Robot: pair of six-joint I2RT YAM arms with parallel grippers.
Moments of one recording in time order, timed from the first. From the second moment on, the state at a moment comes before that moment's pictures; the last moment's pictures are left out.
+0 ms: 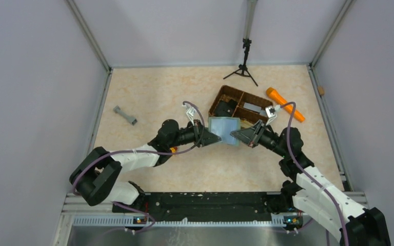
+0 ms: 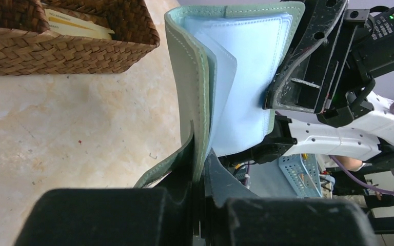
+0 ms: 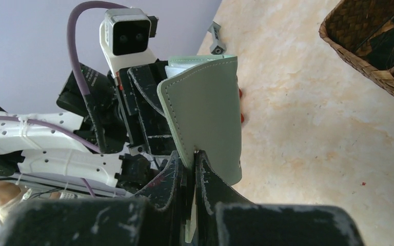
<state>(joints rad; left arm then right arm) -0.72 1.38 0.52 0.80 0.54 -0.89 0.45 0.74 0.33 0.39 -0.51 0.94</state>
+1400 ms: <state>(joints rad) -0.72 1.23 0.52 0.72 0.54 -0.89 0.48 0.82 0.46 0.22 -0.48 0.80</state>
